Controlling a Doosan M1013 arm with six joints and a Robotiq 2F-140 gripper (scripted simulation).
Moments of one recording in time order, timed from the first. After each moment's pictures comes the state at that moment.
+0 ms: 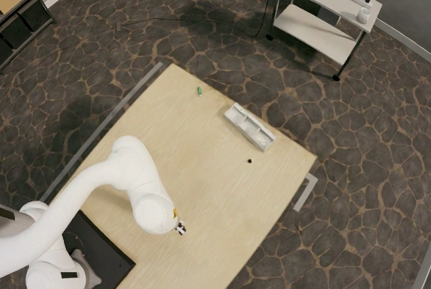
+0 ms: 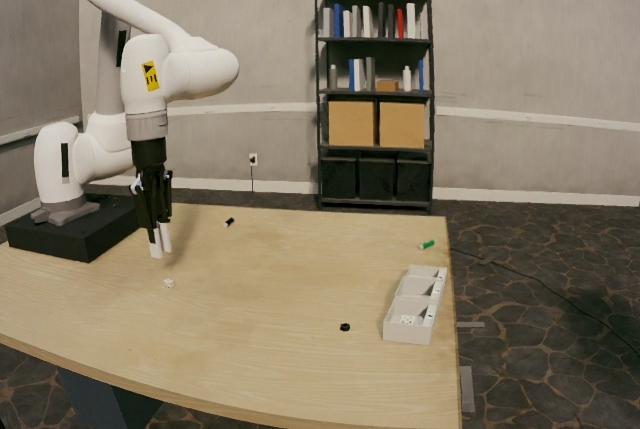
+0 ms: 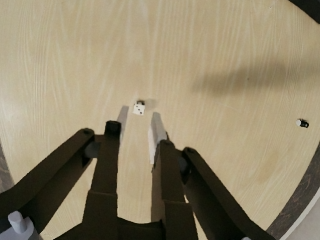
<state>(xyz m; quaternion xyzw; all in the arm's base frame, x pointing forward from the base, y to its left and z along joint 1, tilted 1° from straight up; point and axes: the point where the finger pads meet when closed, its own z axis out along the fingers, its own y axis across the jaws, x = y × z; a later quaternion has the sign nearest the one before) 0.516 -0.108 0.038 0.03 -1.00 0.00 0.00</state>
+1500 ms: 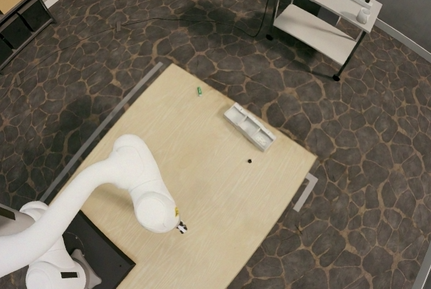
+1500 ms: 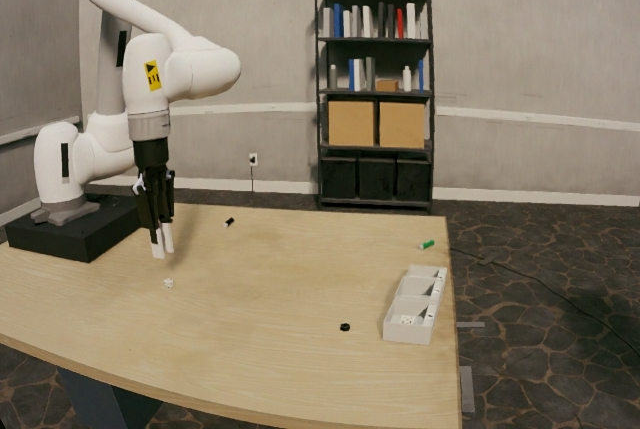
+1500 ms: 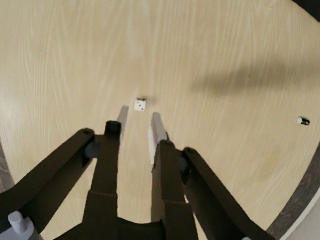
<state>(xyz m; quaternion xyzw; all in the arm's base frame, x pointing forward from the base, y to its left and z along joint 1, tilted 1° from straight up) 0.522 -0.108 0.038 0.03 -1.00 0.00 0.00</state>
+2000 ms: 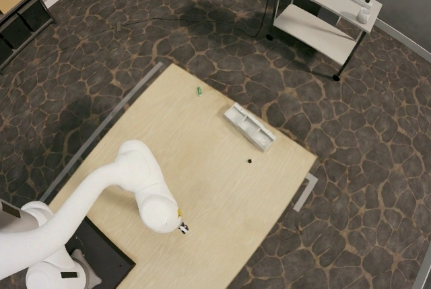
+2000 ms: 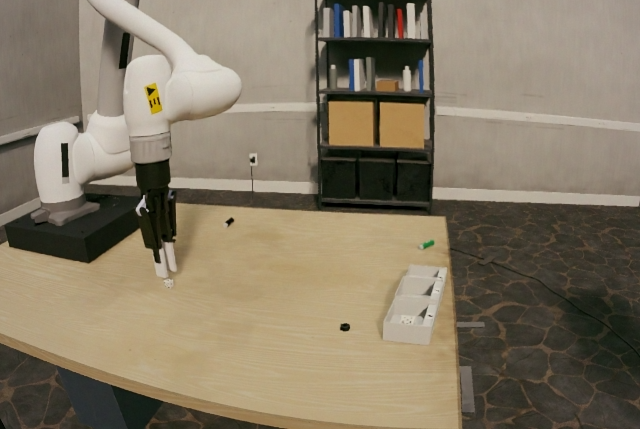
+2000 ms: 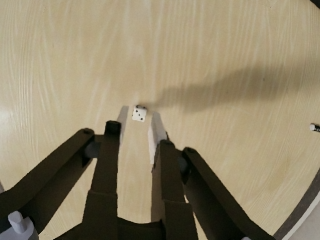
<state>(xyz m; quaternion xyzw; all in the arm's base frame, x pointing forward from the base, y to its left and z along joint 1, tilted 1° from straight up) 0.522 -0.107 -0.006 0.03 -1.00 0.00 0.00</state>
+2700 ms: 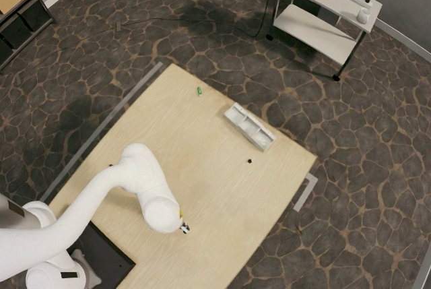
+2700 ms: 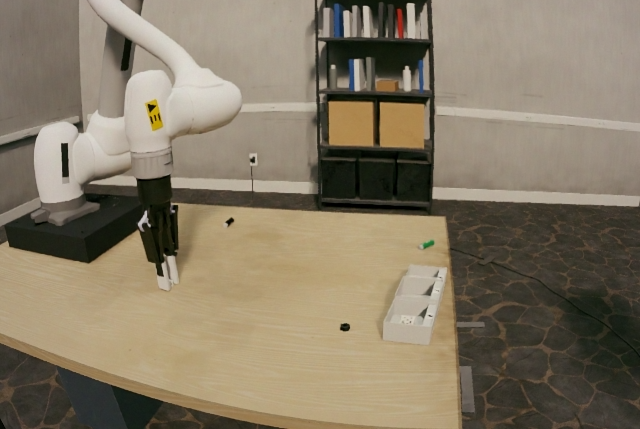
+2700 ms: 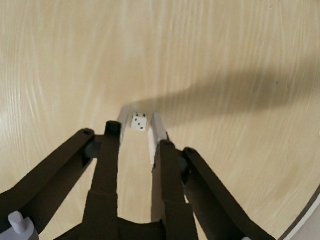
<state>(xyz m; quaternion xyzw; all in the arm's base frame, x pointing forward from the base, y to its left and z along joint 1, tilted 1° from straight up) 0.522 -0.107 -0.037 0.03 -1.00 0.00 0.00</state>
